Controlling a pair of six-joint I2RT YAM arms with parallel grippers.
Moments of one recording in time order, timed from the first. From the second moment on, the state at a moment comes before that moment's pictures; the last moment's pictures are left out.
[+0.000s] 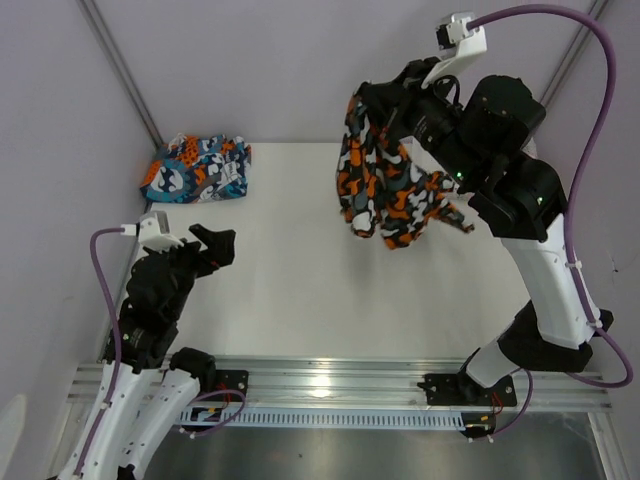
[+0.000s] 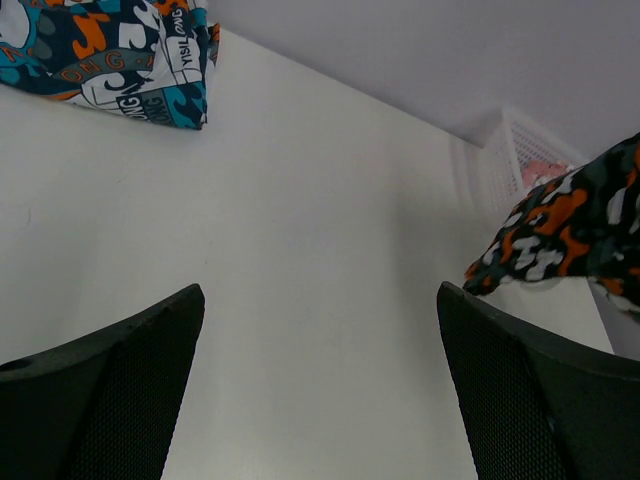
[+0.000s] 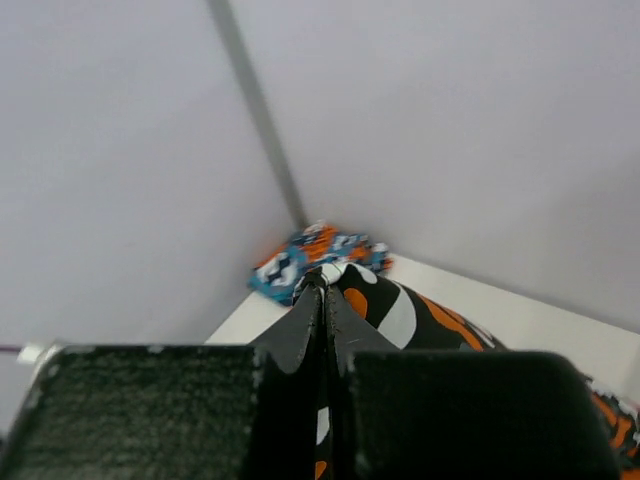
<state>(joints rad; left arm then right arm) -0.29 0.47 0.72 -0.45 -0.18 -0.54 0.79 1.56 2.40 -0.68 0.21 0.20</state>
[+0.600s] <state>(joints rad) -0.29 0.24 0.78 -0.55 -0.32 -0.49 1.28 1.55 2.36 -0.68 0.25 0.31</state>
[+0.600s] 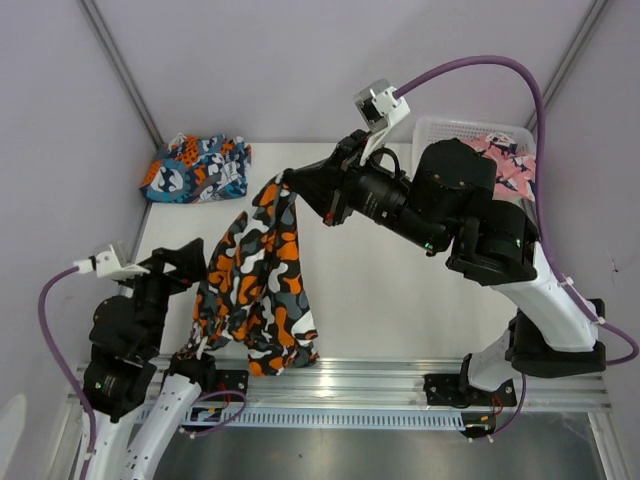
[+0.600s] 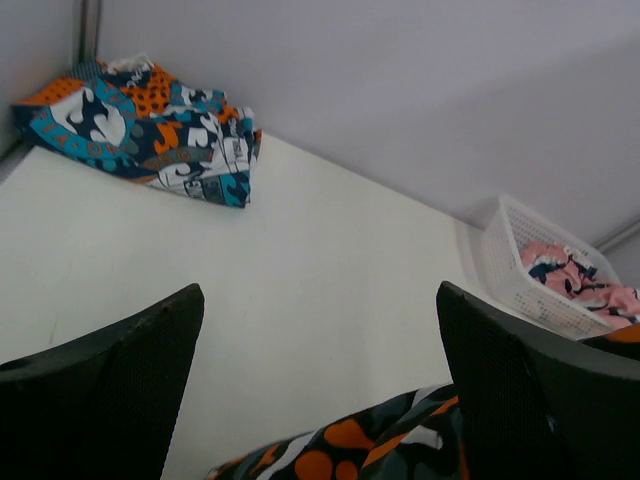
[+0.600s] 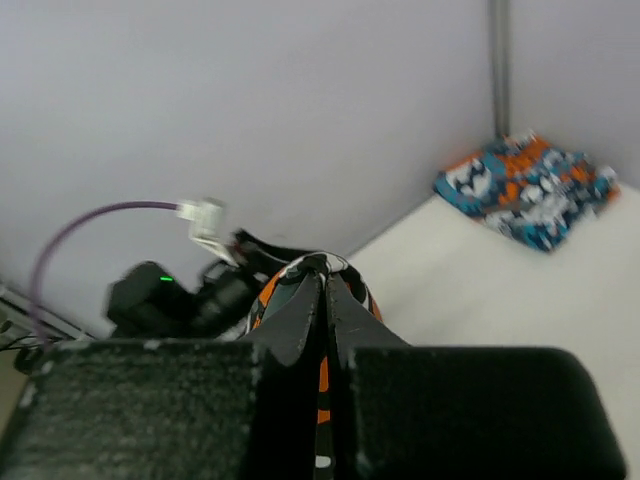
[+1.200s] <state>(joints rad) -0.29 0.42 0.78 -0.50 -0.03 -0.31 0.57 1.36 1.18 -0.56 -0.08 0.65</state>
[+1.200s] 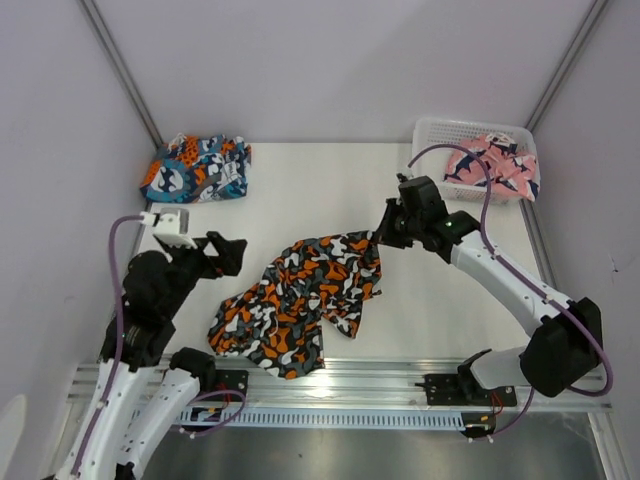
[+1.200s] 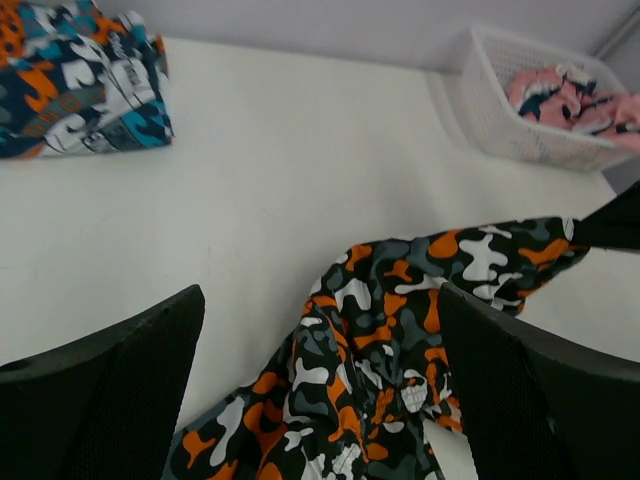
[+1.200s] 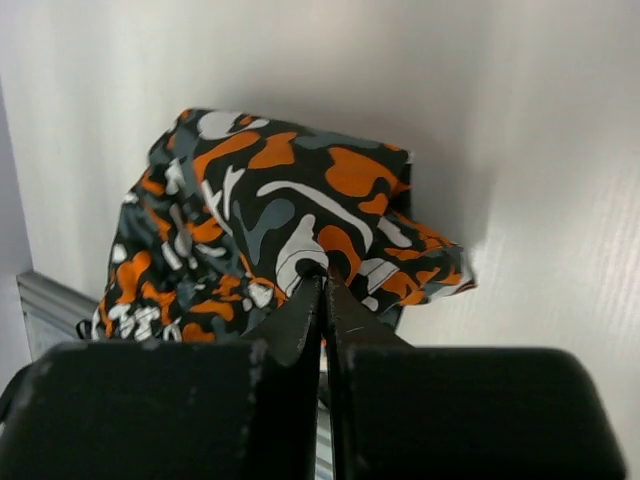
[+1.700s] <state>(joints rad) -0.46 0.74 0.78 -0.42 0.09 -0.31 0.37 1.43 1.05 -0.40 -0.14 0.53</state>
